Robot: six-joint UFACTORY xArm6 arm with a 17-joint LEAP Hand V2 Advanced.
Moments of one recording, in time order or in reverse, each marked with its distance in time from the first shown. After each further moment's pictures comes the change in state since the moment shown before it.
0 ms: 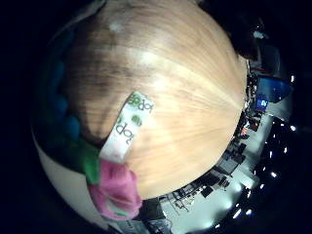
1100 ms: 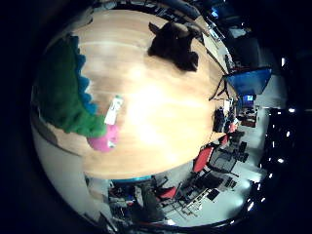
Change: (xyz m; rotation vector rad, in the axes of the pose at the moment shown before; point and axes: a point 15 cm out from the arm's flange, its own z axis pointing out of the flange) arm -0.016 0.042 -0.180 0.178 0.033 -0.014
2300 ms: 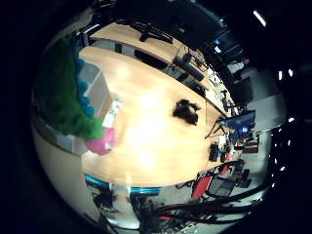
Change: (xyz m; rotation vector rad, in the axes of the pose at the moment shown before) arm -0.249 -0.032 -0.133 0.252 -0.096 -0.359
